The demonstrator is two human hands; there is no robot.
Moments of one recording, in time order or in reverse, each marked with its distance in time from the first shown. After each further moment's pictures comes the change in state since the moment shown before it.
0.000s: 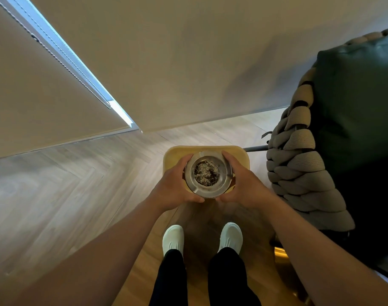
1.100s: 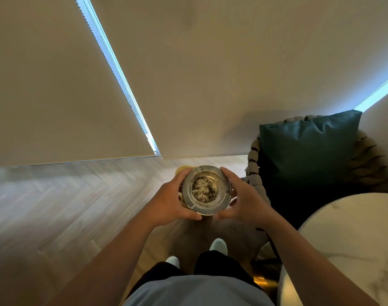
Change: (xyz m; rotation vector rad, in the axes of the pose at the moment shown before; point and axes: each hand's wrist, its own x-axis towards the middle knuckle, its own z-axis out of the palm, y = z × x) left_hand -0.200 0.248 -0.042 -0.042 0.133 0.045; right_hand -0.239 -0.148 -0.086 -0.040 0.034 -0.378
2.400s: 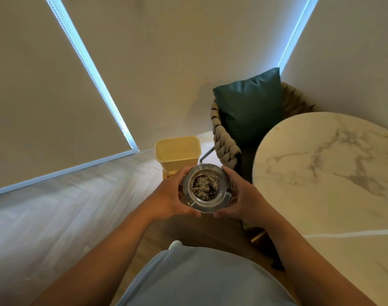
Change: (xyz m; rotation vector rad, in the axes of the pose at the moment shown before) left_hand -0.199 -0.001 0.066 0.137 -0.257 0.253; right_hand -0.249 -0.037 0.139 -0.027 0.316 0.076
